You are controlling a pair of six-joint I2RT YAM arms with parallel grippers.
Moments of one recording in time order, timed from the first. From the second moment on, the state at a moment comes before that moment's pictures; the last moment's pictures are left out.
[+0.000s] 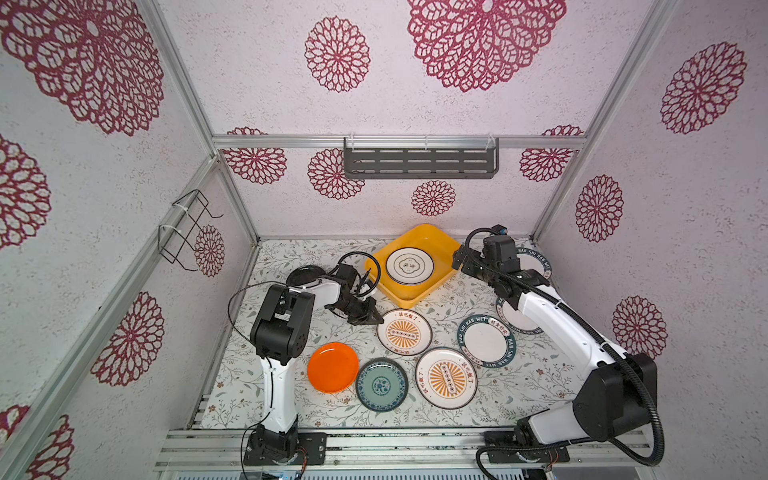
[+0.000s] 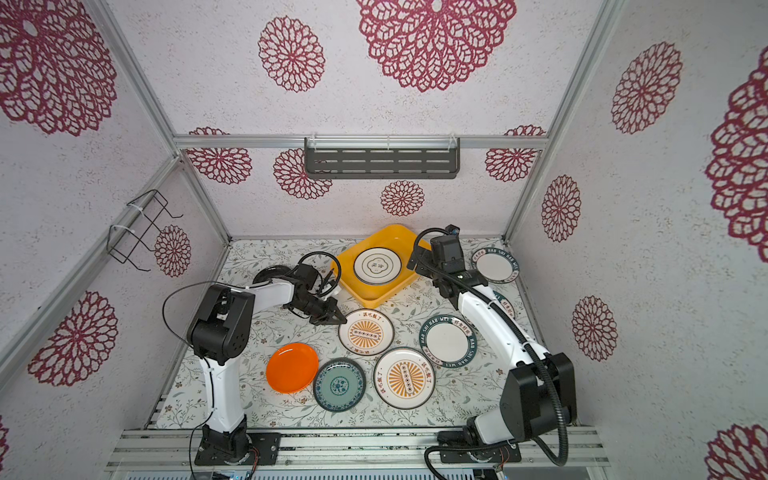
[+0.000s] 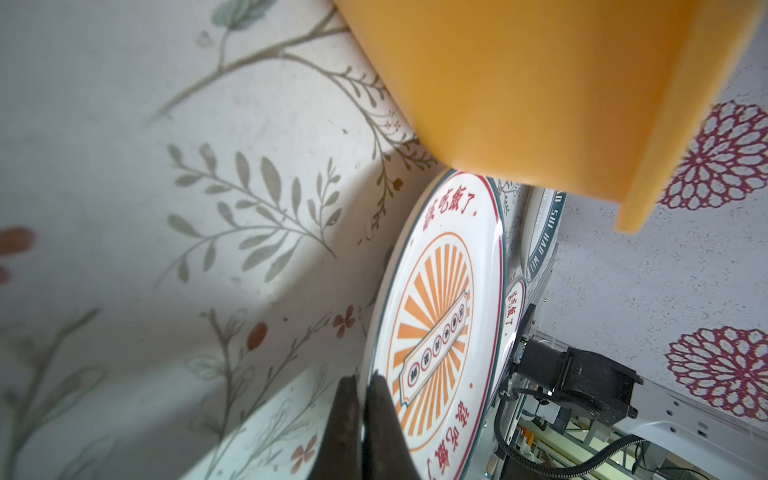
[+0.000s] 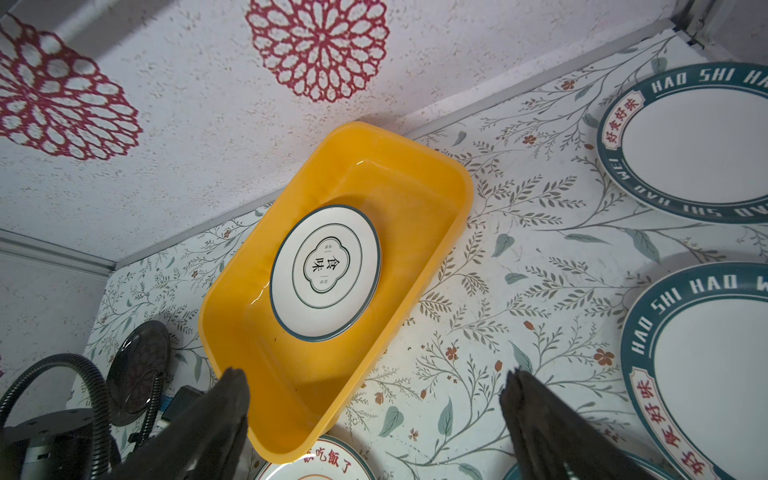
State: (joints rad) left arm -0.30 2.09 1.32 -0.58 0.76 -0.24; right arm 0.34 1.45 1.25 -0.38 0.14 0.58
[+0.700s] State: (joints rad) left arm -0.24 1.83 1.58 -1.02 0.60 -0.13; right arm 0.32 1.76 1.53 -0.30 0.00 0.56
